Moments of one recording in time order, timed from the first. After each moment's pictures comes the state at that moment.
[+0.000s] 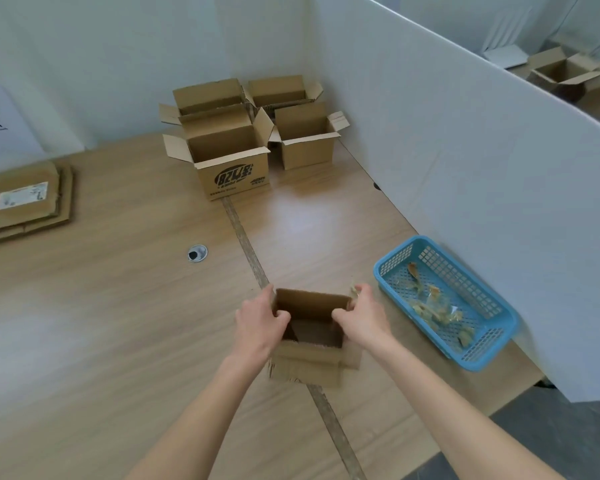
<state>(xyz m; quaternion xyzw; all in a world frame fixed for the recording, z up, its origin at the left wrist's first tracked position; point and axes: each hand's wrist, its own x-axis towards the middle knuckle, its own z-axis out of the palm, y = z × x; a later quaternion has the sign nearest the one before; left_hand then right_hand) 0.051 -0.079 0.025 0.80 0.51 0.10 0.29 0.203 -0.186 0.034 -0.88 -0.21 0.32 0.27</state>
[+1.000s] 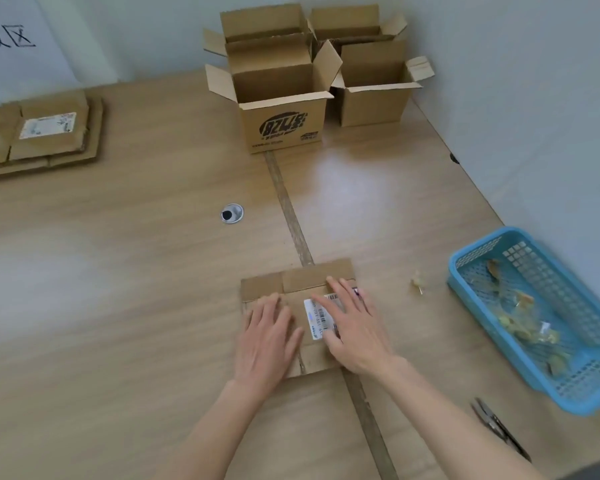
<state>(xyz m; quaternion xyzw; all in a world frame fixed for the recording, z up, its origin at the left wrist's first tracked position) -0.029 -0.067 -0.103 0.89 0.43 0.09 0.13 0.161 -0.137 -0.101 -0.75 -0.64 0.18 0.08</state>
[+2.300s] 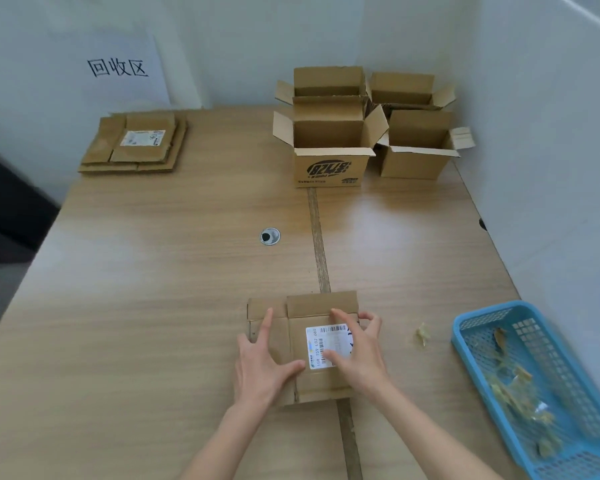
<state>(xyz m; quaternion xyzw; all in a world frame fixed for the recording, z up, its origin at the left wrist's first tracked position) -0.033 -0.094 -0.054 0.61 0.69 0.11 0.36 0.170 -0.132 -0.060 -0.75 -0.48 0.36 0.27</state>
